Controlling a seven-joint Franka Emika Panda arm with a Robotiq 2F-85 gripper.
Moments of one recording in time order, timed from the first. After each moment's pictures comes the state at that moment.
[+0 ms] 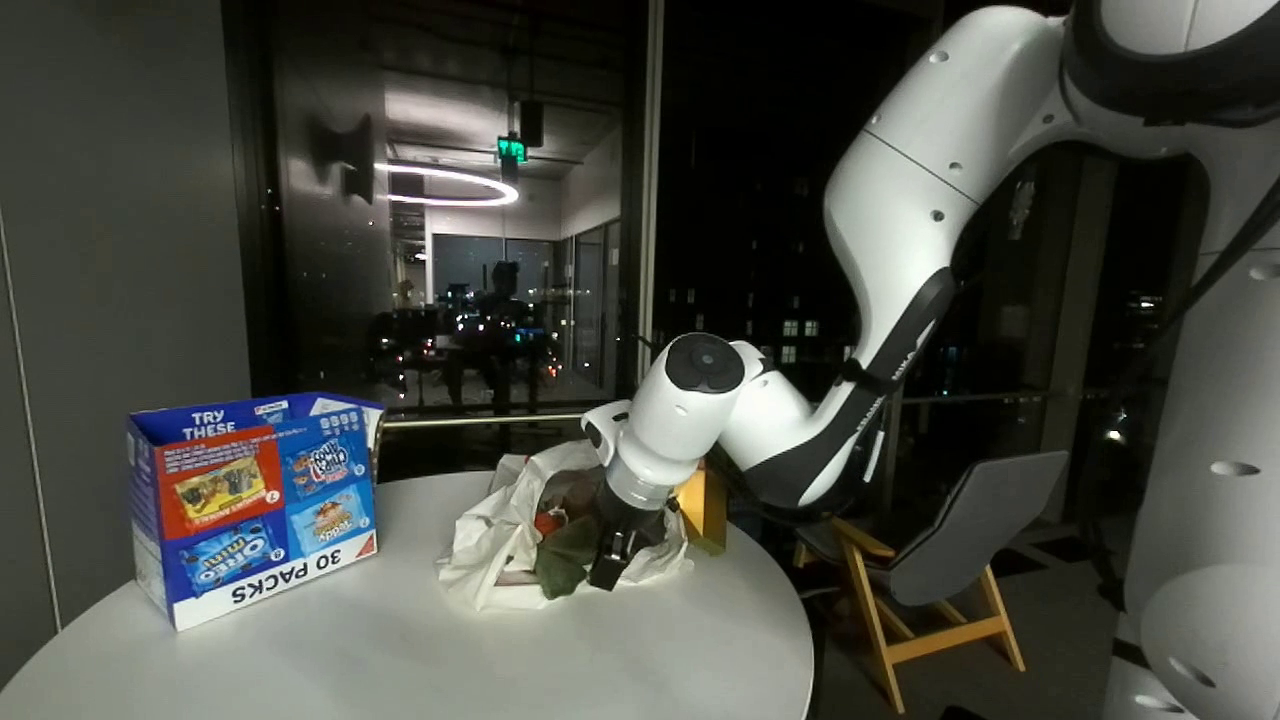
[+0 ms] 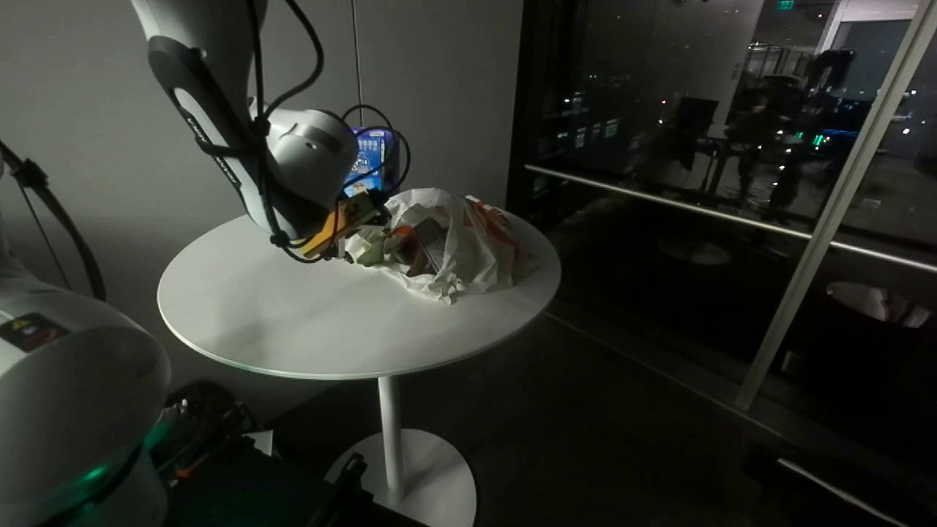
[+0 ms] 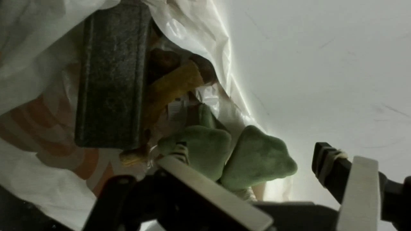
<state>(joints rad) 0.05 -0.04 0.06 -2.53 -1.56 2.93 0.77</state>
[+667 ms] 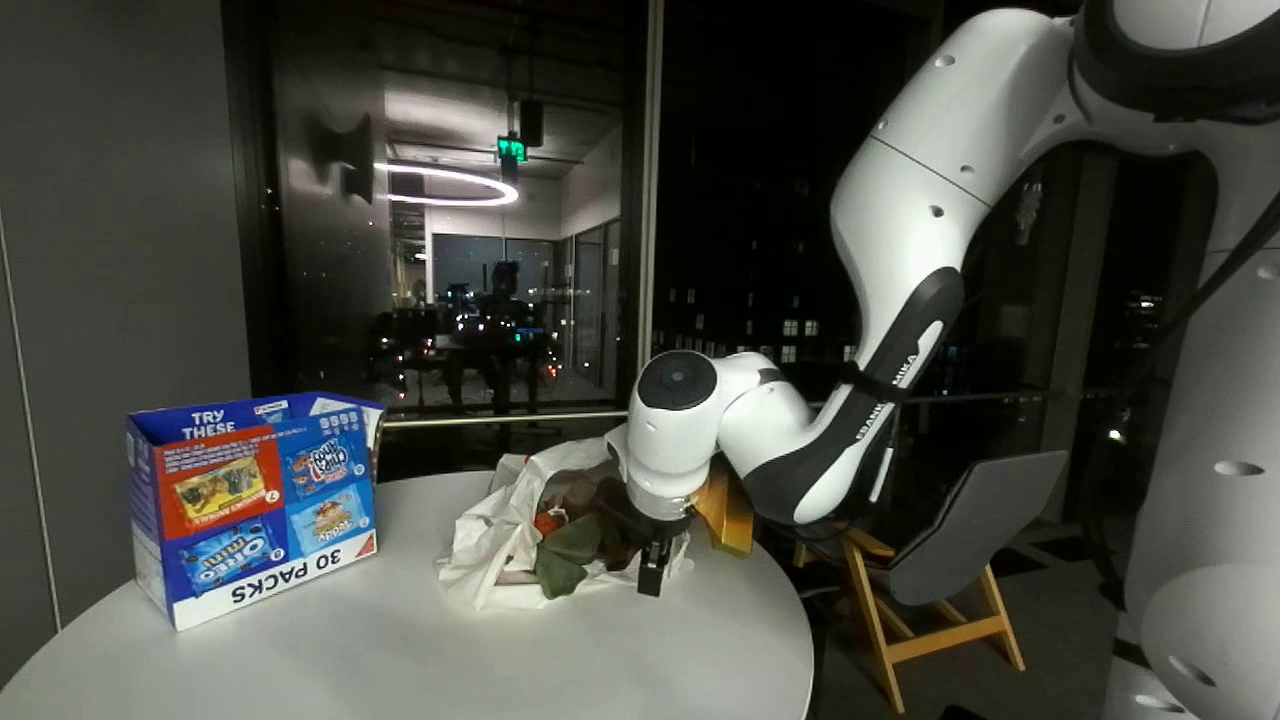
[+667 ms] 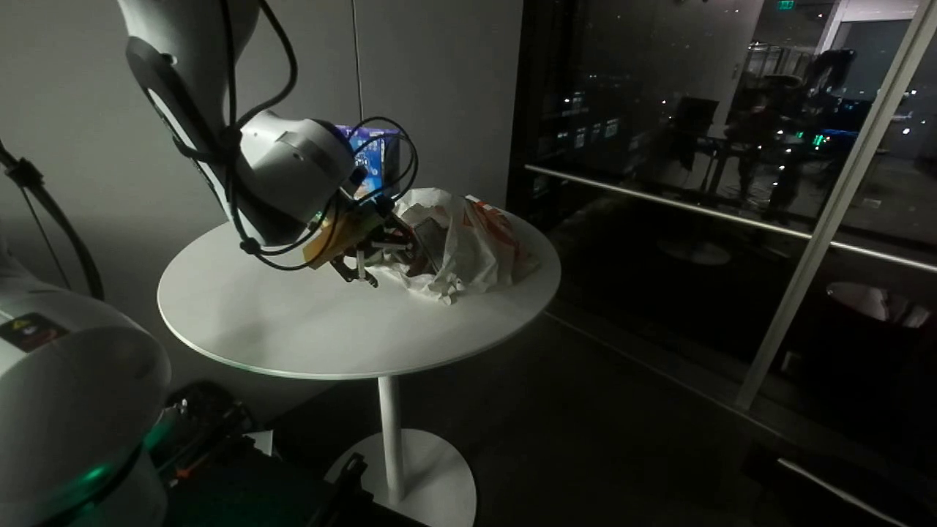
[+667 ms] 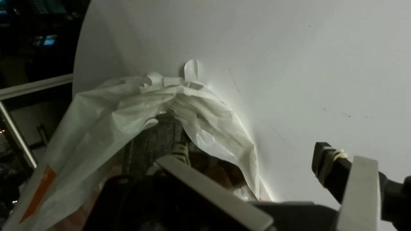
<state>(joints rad) 0.05 -0.05 0.06 -2.58 -1.31 2.66 0.61</state>
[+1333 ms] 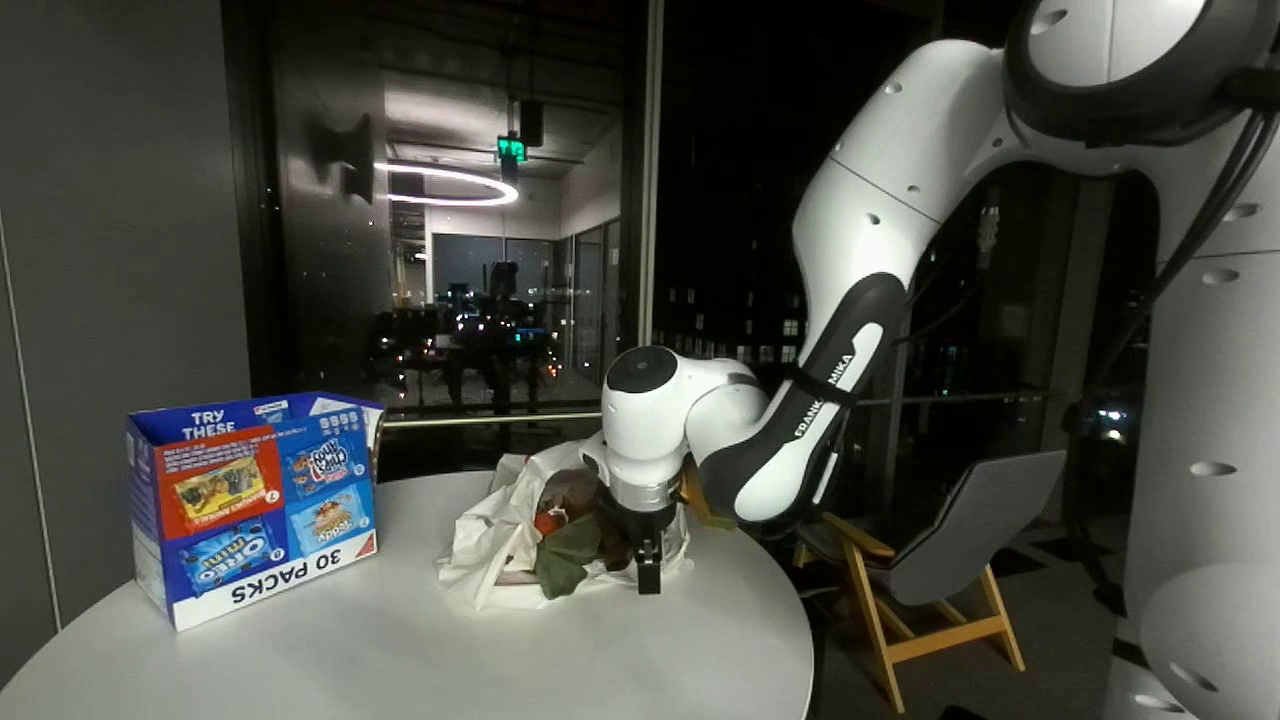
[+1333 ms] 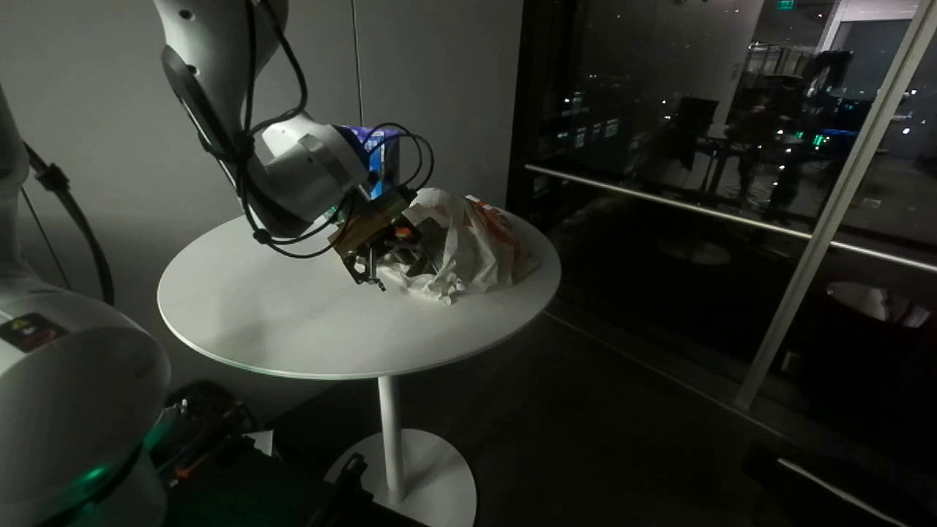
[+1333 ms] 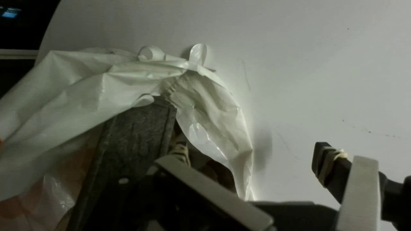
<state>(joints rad) 0.05 0.06 0.05 -2.48 -1.09 2.65 0.17</state>
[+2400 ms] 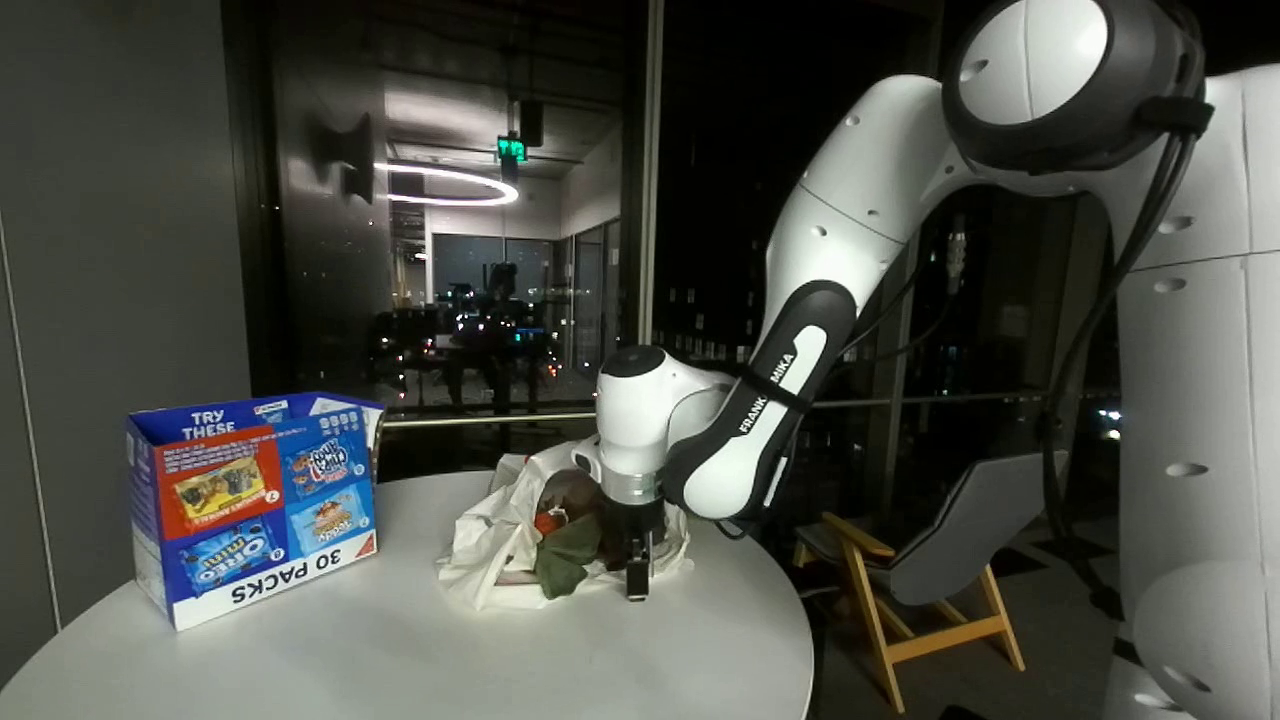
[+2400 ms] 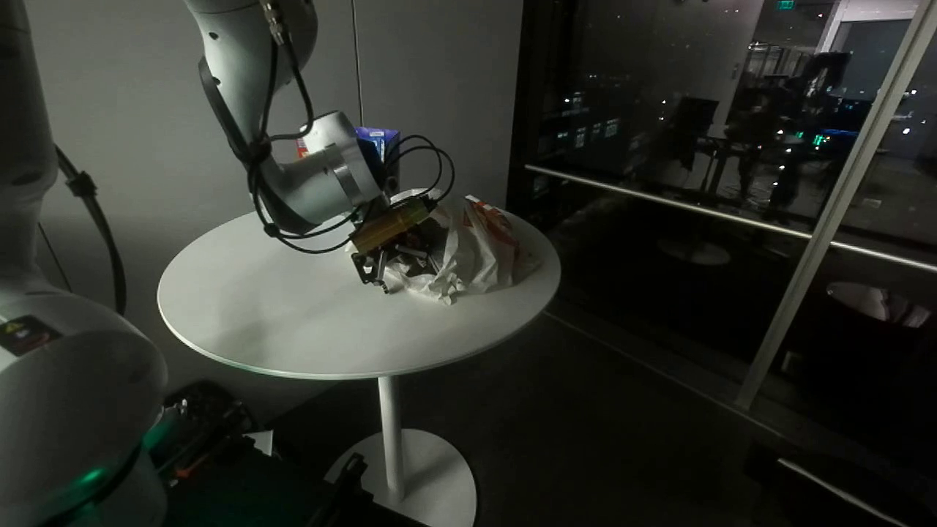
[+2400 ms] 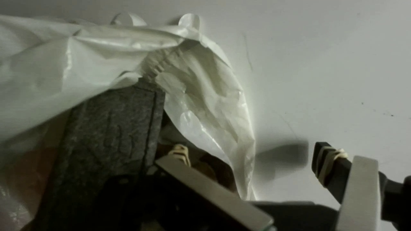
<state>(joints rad) 0.02 0.15 0.05 -2.40 -0.80 2.70 -0.13</state>
